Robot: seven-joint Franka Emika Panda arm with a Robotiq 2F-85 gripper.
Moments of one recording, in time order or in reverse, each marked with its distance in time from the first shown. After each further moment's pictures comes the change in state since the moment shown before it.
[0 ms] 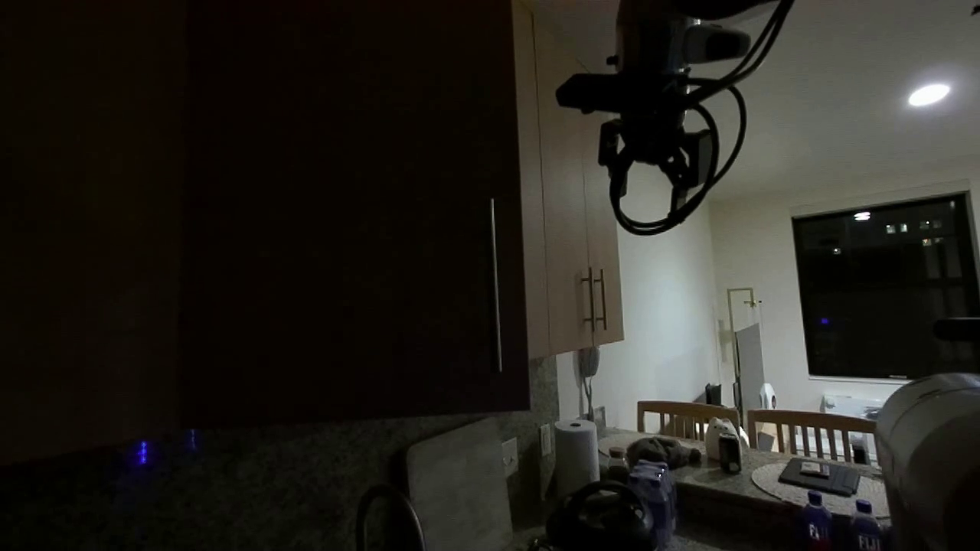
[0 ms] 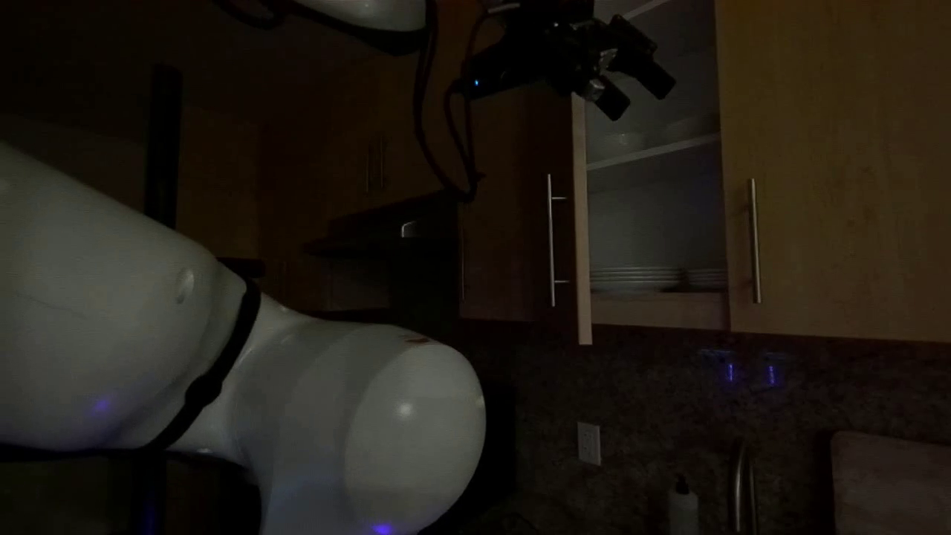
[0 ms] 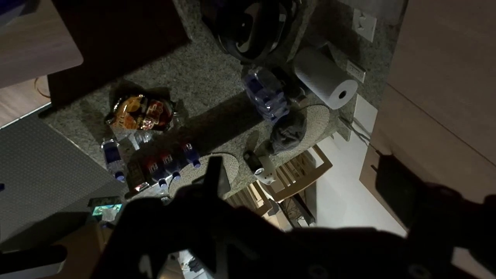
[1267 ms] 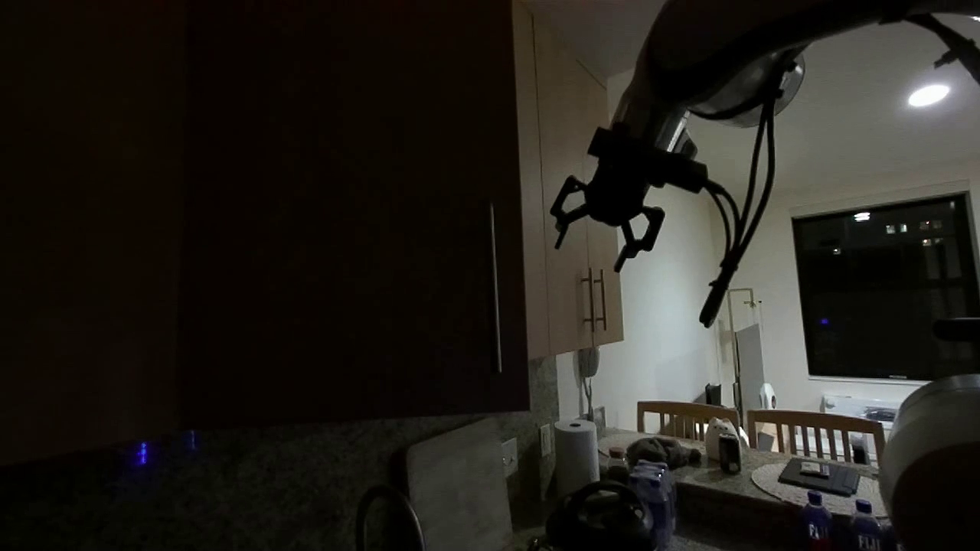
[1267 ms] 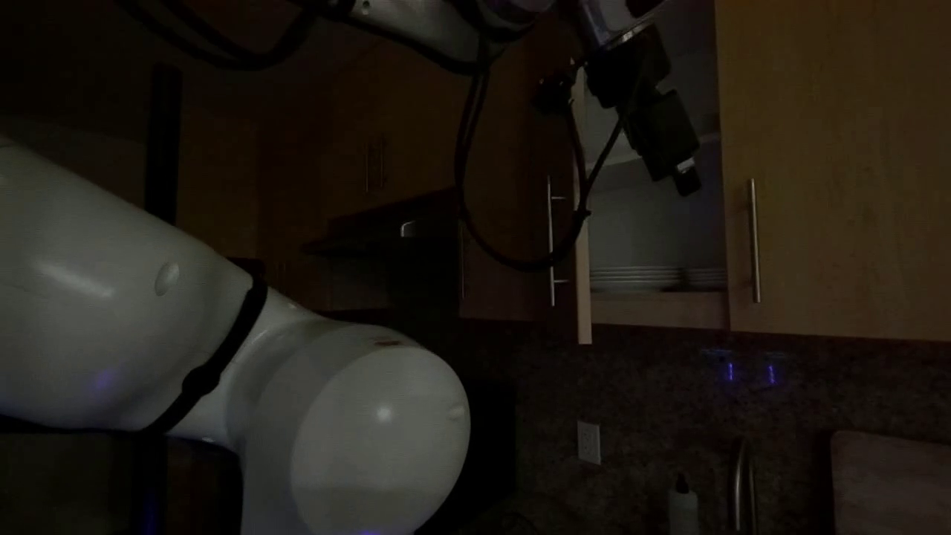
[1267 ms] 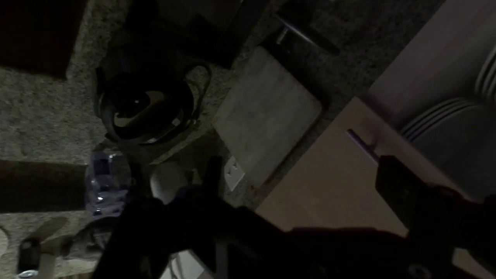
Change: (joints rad) arm -0.171 0.038 -0.160 -0.194 0.457 0.512 -1.027
